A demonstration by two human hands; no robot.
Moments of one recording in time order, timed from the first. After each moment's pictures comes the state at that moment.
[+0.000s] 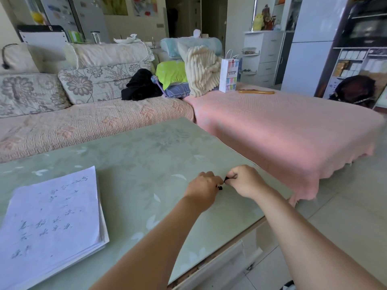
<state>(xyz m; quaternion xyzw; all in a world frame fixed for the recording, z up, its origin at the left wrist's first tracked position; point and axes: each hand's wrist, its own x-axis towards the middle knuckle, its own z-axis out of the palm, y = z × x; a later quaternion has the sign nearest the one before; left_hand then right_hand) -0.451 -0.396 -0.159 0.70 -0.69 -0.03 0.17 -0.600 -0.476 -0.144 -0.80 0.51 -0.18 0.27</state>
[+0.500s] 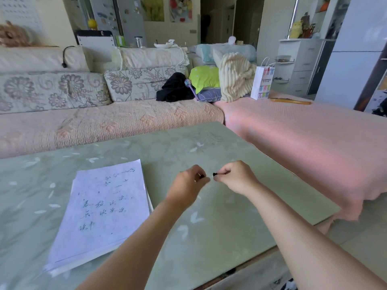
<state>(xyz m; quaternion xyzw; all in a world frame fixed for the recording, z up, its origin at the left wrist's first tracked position) -0.338 -0.298 -0.121 0.75 -0.52 -0.12 0.39 -0.480 -0.406 -0.101 -0.80 0.44 -0.21 0.35</state>
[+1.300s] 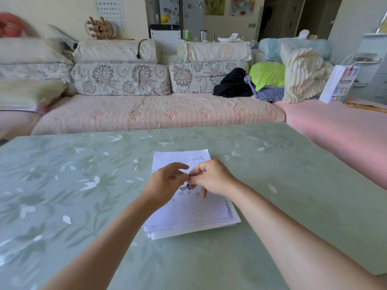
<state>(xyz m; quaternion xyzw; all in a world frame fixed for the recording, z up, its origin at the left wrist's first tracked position) -0.177 -0.098 -0.109 0.79 -0.38 -0.13 0.47 -0.283 -0.235 -0.088 -0.84 0.22 -0.09 0.49</state>
